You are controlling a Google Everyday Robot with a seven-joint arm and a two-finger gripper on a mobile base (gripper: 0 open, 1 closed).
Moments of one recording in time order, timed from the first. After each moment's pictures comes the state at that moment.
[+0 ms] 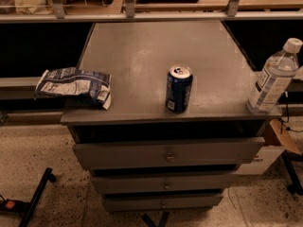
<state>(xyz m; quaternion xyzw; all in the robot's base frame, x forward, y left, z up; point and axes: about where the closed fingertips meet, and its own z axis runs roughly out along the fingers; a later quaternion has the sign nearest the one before) 0.498 -0.336 1.012 -0.42 0.84 0.01 0.33</state>
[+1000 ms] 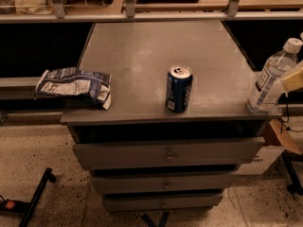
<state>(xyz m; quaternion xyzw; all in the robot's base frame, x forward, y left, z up) 0.510 -0.306 0.969 -0.41 0.81 0.11 0.41</state>
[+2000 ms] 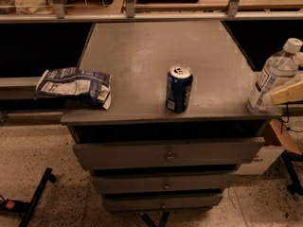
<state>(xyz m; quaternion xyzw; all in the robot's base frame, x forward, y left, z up) 0.534 -0.323 0.909 -0.37 0.80 0.14 0.45</state>
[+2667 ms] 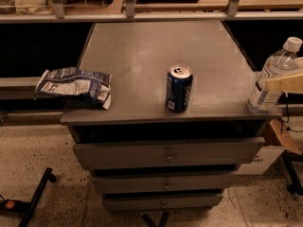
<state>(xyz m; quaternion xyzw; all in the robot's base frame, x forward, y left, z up) 0.538 -0.318 0.911 -0.35 0.79 0.19 0.47</state>
